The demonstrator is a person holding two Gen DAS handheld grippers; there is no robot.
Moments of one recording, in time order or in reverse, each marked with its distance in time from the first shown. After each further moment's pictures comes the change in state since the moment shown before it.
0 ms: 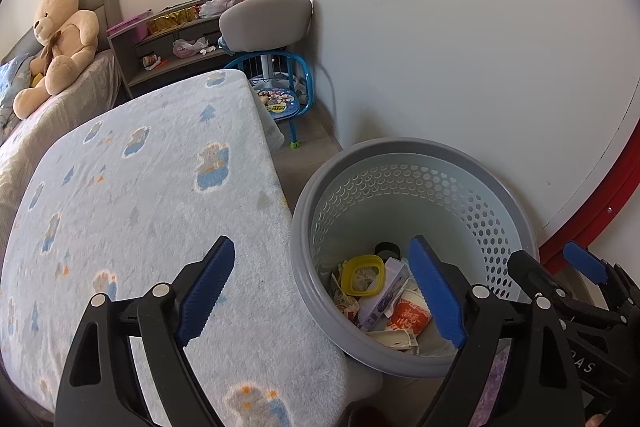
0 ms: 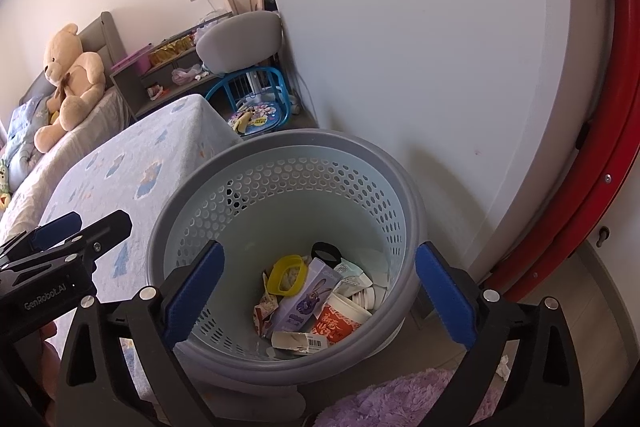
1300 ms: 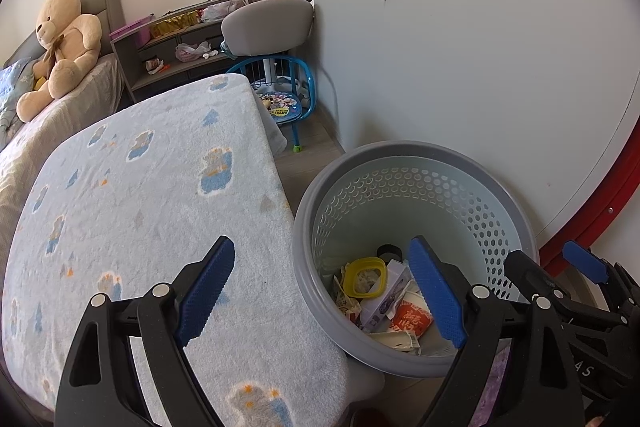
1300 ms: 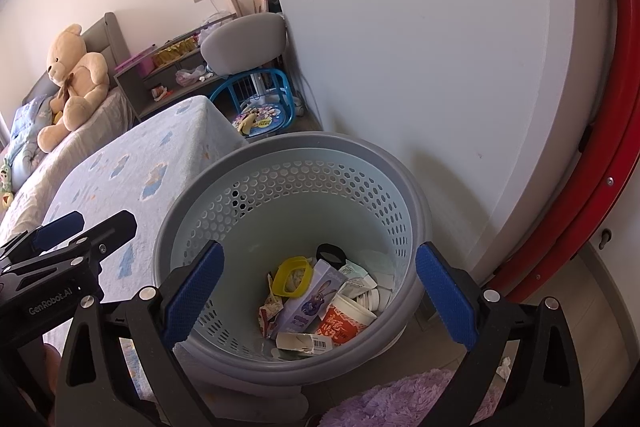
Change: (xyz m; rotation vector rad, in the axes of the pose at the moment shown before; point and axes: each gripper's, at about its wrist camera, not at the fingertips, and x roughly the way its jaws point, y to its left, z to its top) left arm -0.005 -0.003 0.000 0.003 -0.015 0.007; right arm -0.003 0.005 0.002 -0.001 -0.003 0.005
